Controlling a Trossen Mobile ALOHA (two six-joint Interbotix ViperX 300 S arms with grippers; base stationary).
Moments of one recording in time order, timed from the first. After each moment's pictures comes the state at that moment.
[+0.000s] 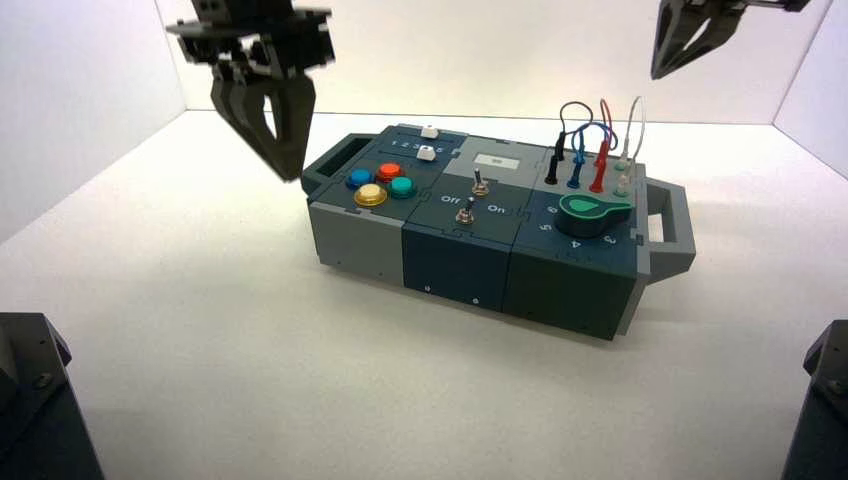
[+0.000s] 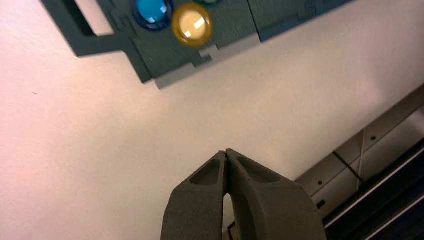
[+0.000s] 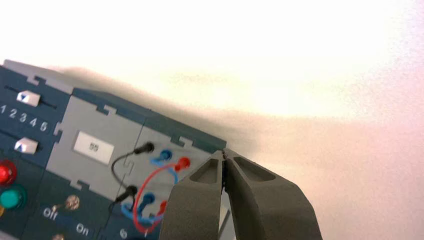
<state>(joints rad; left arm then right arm) -0.68 -0.21 0.81 -0.17 0.95 0.20 0.10 -0.17 0.67 0.04 0.65 0.11</state>
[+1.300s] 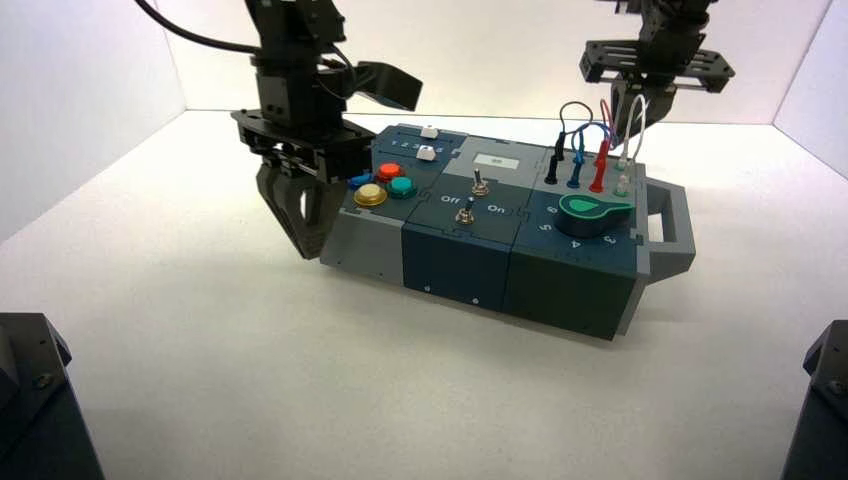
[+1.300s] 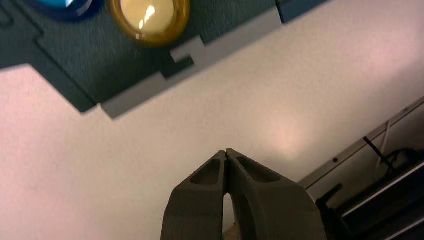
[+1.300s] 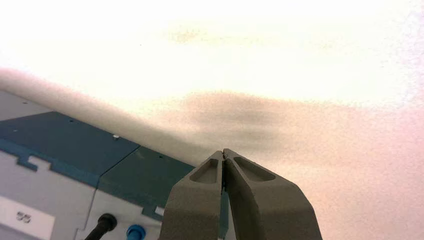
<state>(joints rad) -0.72 0.10 0.74 -0.16 0.90 0.25 0.10 0.19 0.55 0.04 0.56 0.11</state>
